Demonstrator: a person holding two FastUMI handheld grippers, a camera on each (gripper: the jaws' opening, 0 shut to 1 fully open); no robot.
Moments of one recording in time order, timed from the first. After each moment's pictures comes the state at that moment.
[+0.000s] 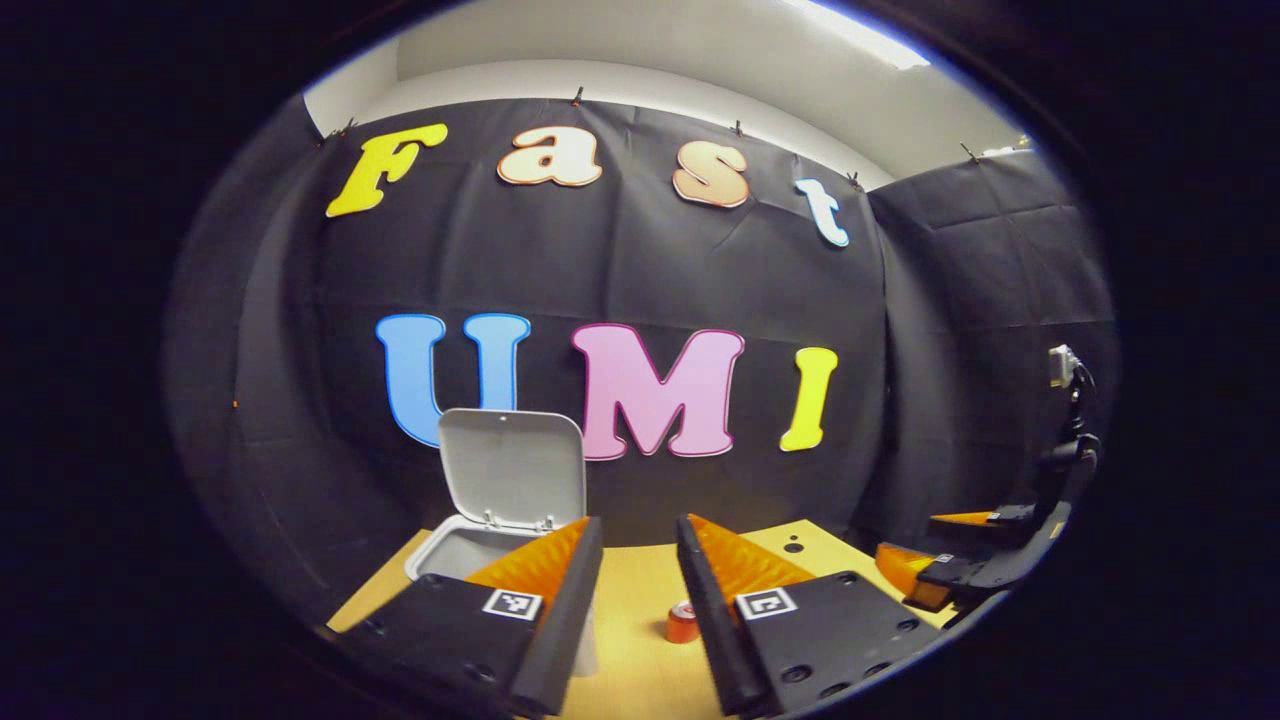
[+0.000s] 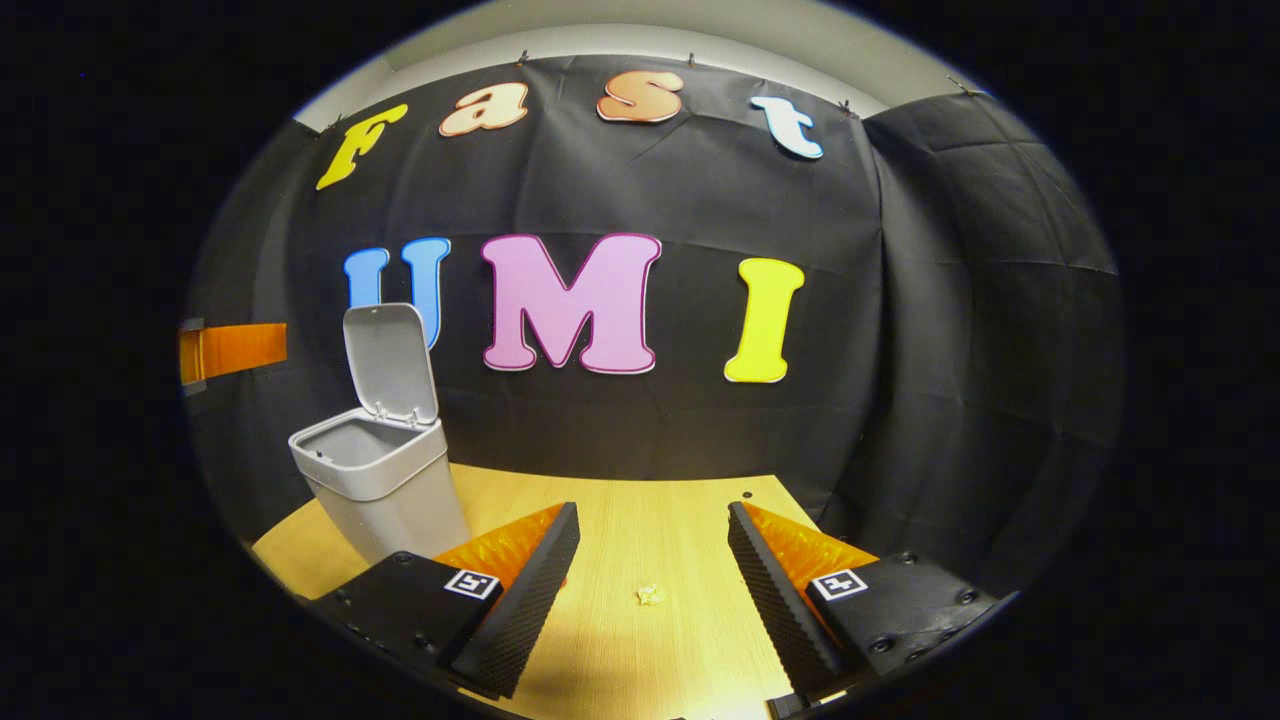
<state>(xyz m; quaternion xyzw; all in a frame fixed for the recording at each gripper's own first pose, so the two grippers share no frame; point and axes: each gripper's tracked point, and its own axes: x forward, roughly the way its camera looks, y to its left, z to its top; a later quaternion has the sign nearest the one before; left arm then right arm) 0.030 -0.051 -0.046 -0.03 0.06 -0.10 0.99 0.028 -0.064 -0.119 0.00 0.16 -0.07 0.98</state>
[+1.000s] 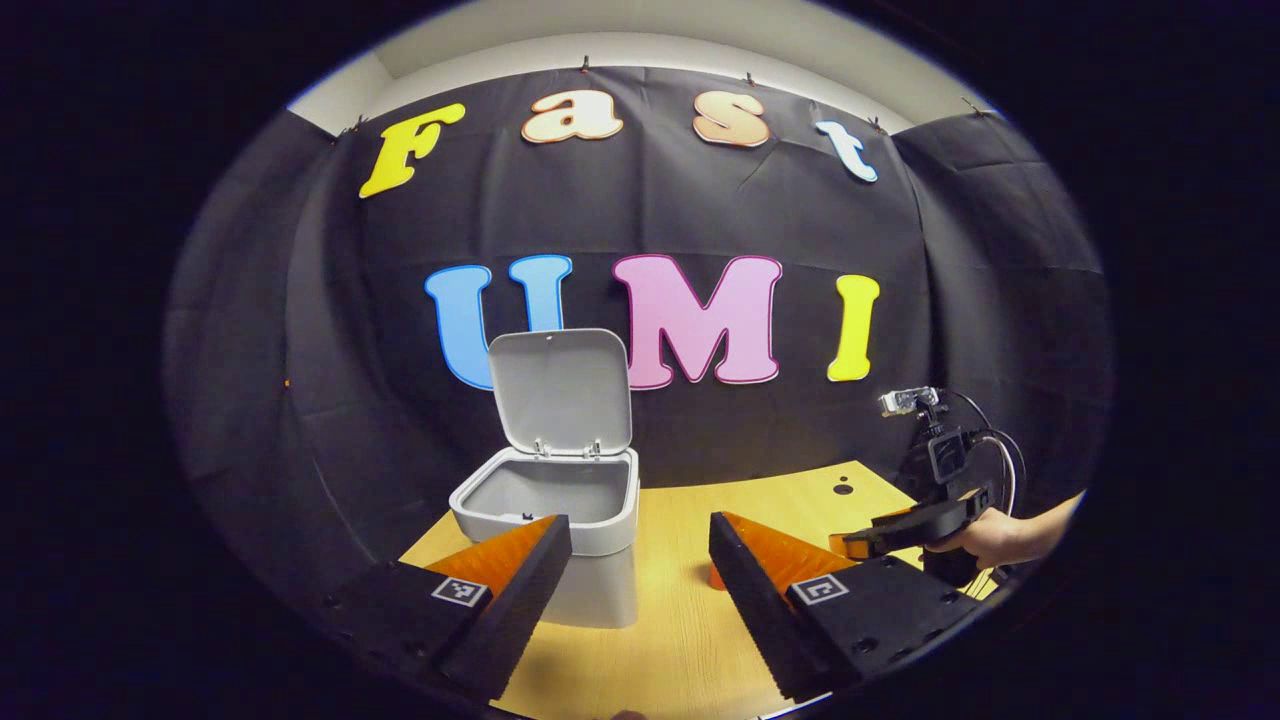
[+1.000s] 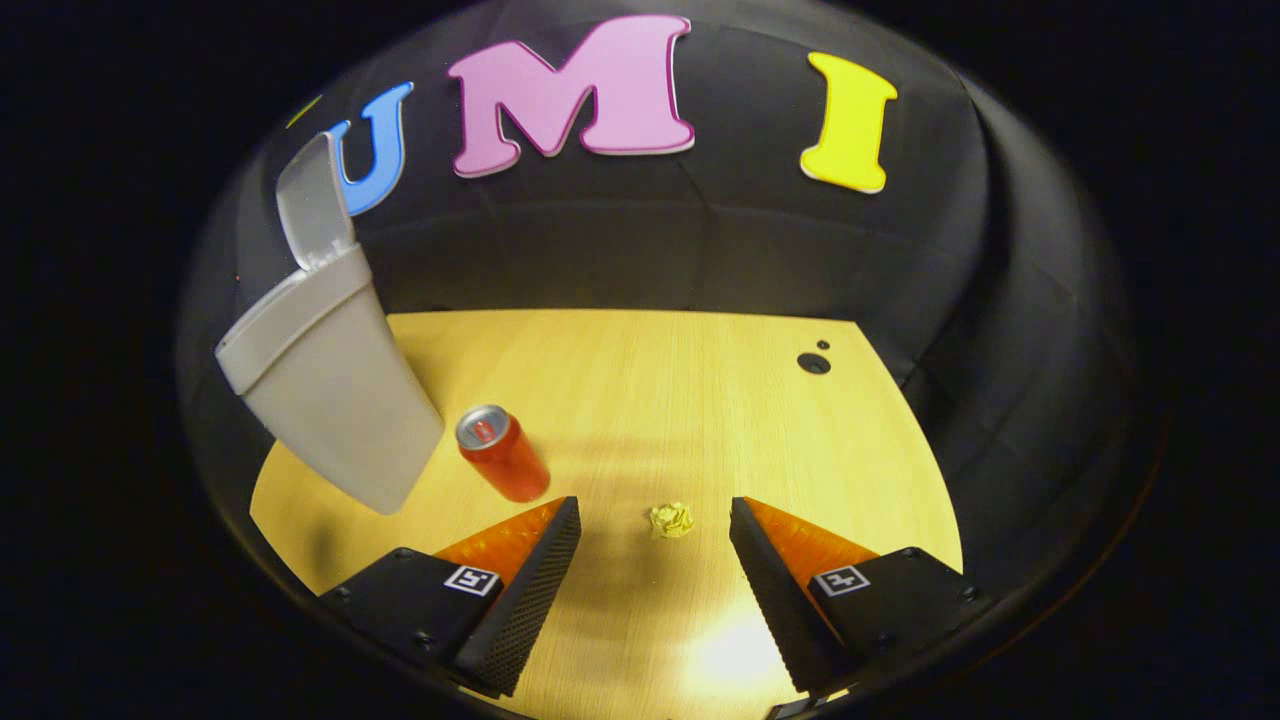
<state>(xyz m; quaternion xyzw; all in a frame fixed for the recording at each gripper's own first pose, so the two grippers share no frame) 0.003 -0.011 -0.114 0.01 0.14 0.01 0.99 0.116 -0.081 -0.345 0.03 0.42 -0.01 0.91</state>
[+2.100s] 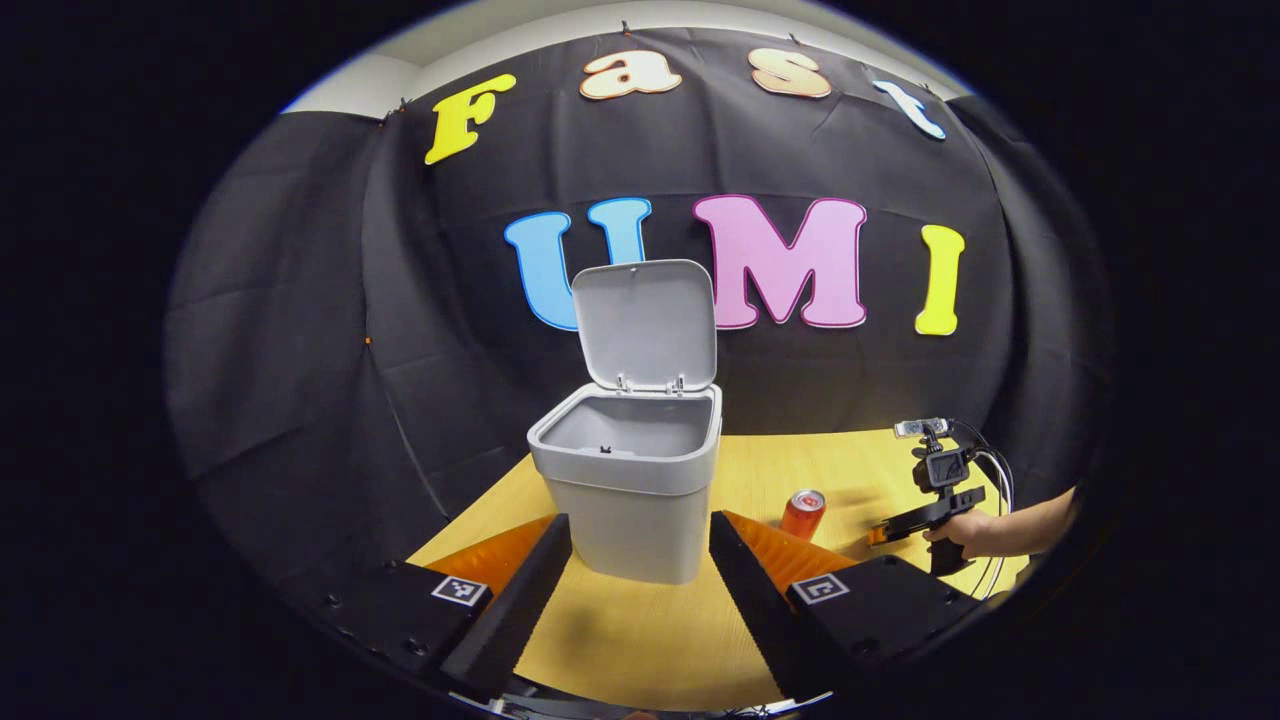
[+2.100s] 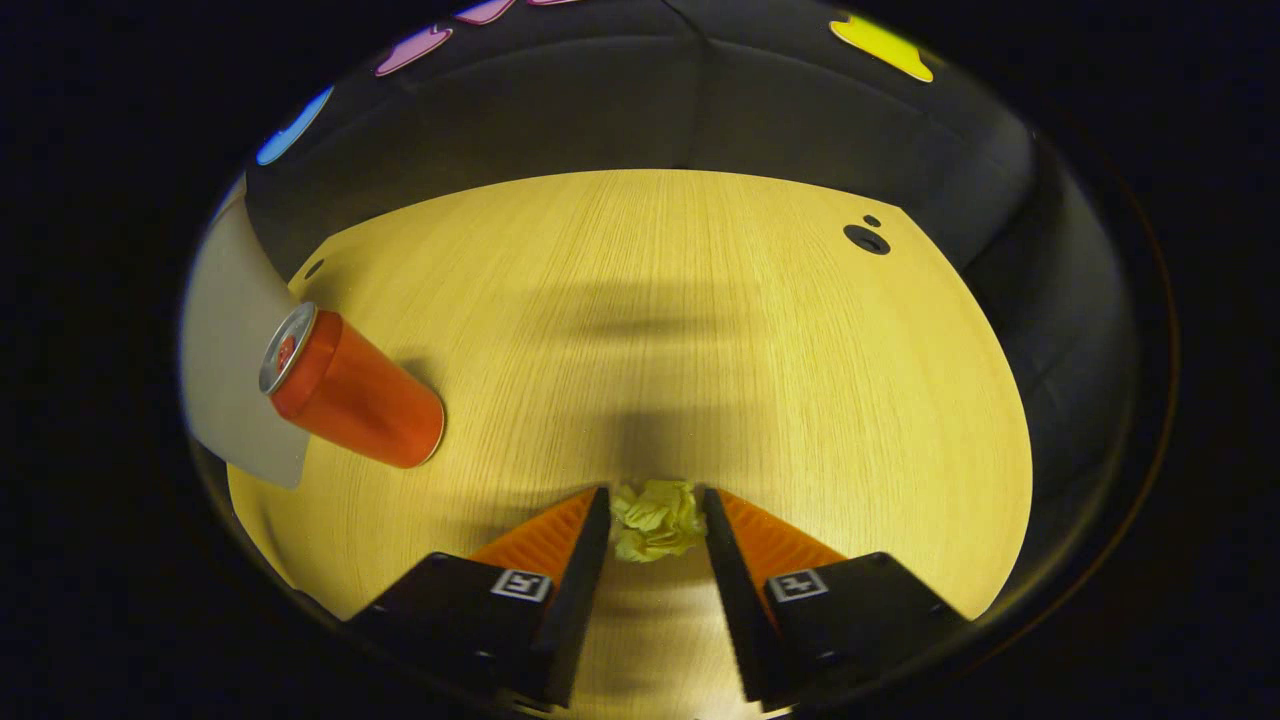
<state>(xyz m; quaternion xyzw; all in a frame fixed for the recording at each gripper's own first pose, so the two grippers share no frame) -0.019 0.017 -0.151 0.03 0.21 0.12 0.97 0.134 -0.087 -0.486 0.03 0.55 -0.01 0.83</state>
